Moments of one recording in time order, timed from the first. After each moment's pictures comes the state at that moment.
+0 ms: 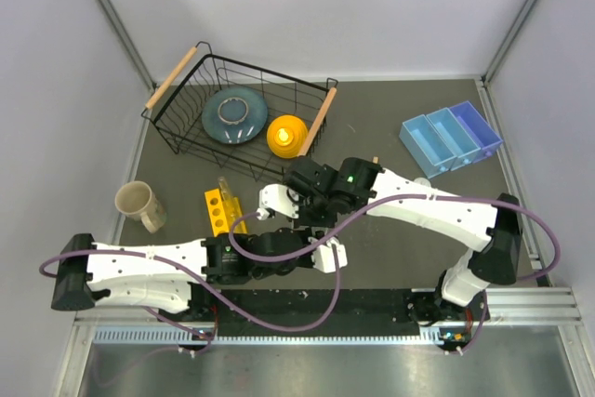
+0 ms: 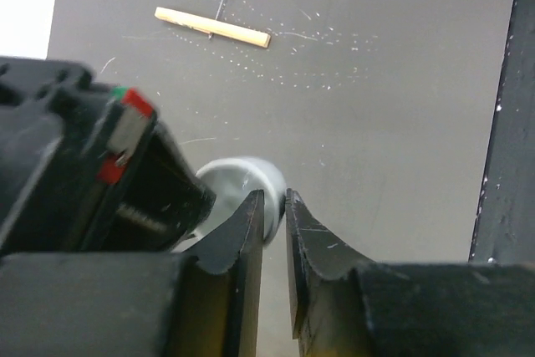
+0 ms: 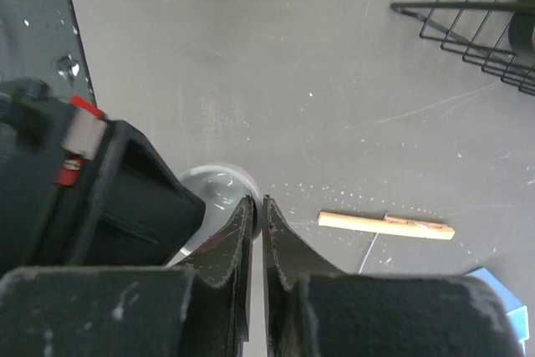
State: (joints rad) left arm -1.41 1.04 0.74 -0.24 -0.34 0.43; right arm 1.17 1.60 1.56 -1.08 0.02 -0.45
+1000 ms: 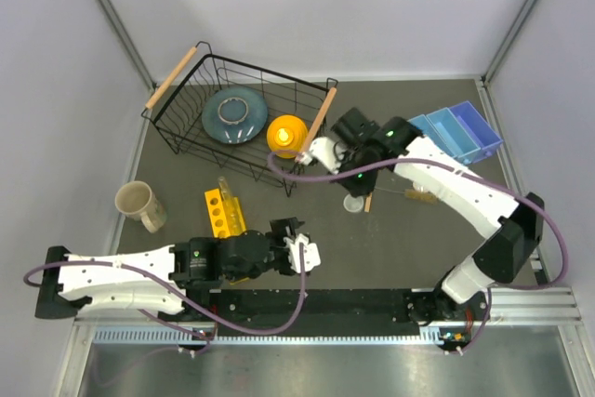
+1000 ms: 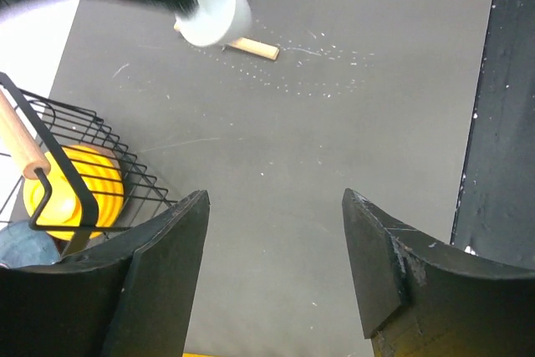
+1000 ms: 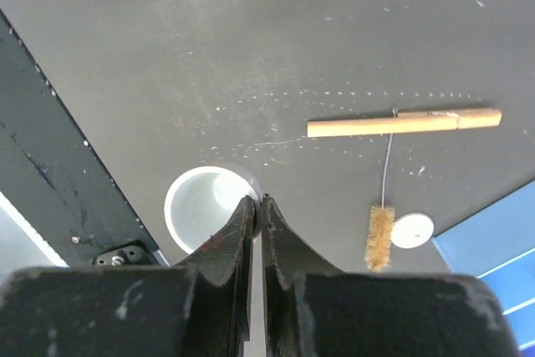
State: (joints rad) left arm -1.42 0.80 0.66 -0.25 -0.31 0.39; right arm 0.85 1.57 1.56 -1.22 -0.08 -0.45
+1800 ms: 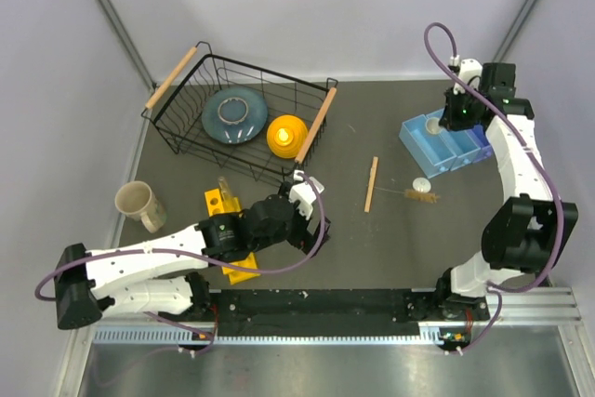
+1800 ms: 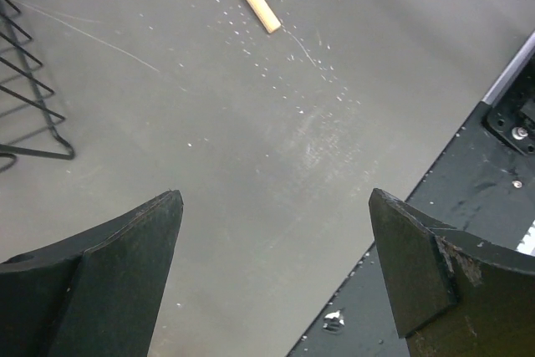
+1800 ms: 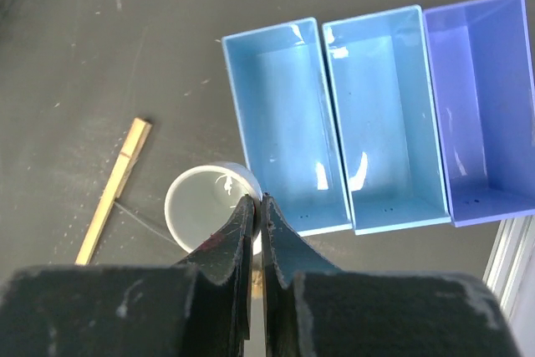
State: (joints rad) left arm -1.17 1.04 0.78 -0.26 -0.22 -0.25; right arm -0.12 1.54 1.47 -0.72 -0.31 -0.23
